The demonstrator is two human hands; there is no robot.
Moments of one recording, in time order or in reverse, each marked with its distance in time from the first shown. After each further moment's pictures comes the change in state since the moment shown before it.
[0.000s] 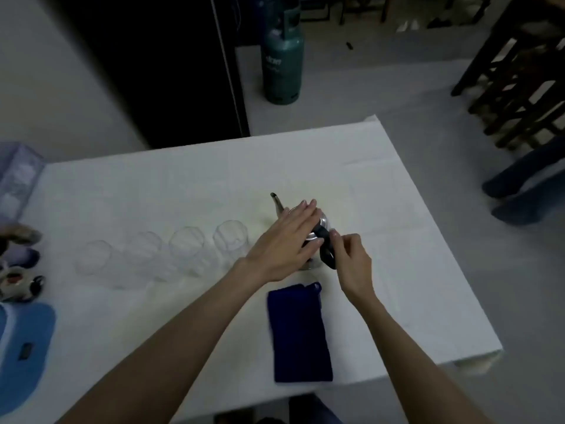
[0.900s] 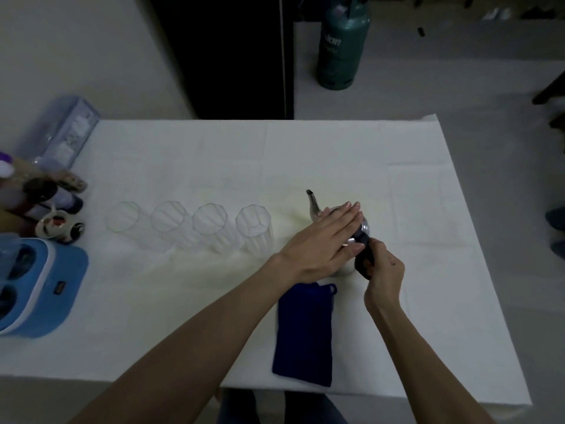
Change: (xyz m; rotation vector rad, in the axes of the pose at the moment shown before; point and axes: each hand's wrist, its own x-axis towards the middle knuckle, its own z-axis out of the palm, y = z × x) left_hand 0.015 0.008 0.023 -0.010 0.016 -0.012; right_hand 0.024 0.016 0.003 0.538 0.055 0.187
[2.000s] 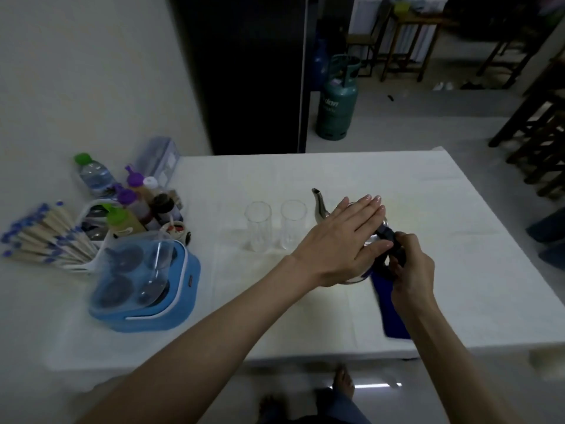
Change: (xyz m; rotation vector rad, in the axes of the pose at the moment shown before) left_hand -0.255 -0.025 -0.136 0.208 0.272 0.233; right_hand -0.272 -0.020 0.146 0.136 0.037 -0.076
